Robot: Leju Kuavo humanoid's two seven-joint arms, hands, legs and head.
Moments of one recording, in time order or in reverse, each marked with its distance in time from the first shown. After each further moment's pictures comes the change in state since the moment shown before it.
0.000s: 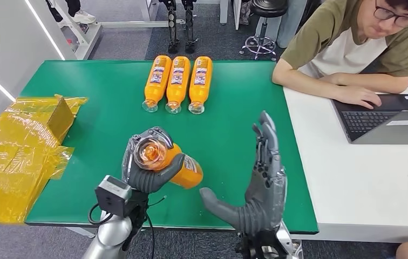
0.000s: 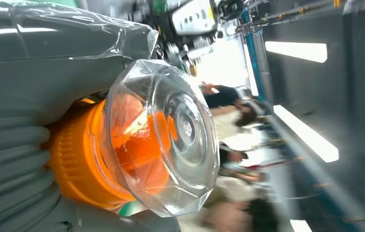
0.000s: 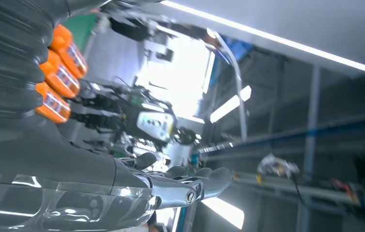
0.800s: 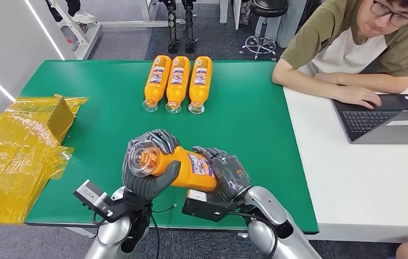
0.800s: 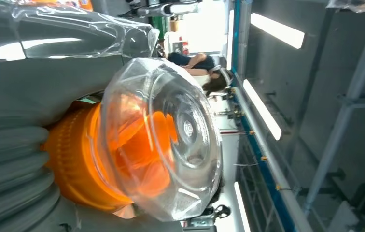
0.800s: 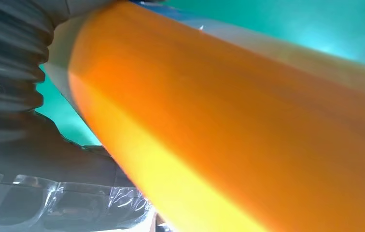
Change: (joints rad) left arm 0.002 -0.030 -0.022 0.003 0.272 -0.161 -0.100; right arm -0.236 -0.097 0.010 0.435 0.539 0.497 0.469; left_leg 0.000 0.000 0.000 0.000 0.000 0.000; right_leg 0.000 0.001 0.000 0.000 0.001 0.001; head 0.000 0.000
